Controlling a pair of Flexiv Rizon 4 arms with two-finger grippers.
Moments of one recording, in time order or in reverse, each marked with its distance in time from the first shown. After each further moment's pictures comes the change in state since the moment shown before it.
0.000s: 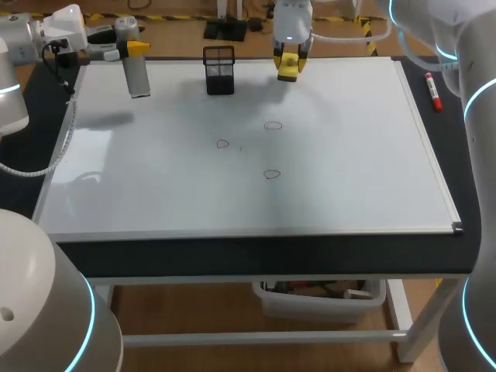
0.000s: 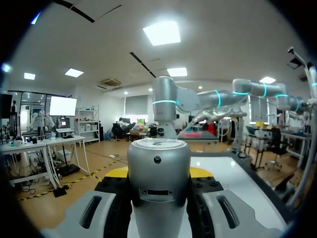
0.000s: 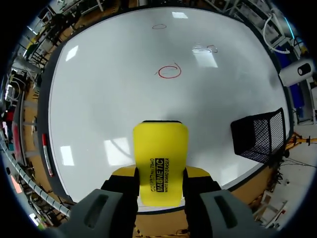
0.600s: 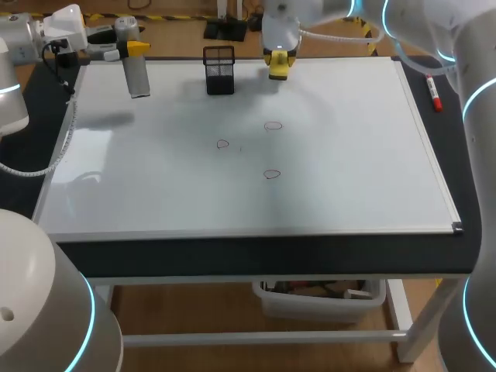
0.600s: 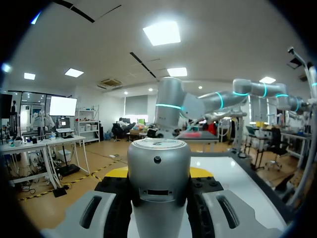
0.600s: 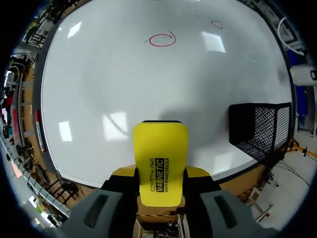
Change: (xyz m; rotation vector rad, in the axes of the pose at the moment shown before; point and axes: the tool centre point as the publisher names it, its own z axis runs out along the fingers) left arm 0.000 0.000 0.000 0.000 0.000 0.000; right arm -0.031 -0.031 0.008 0.207 -0.003 -0.089
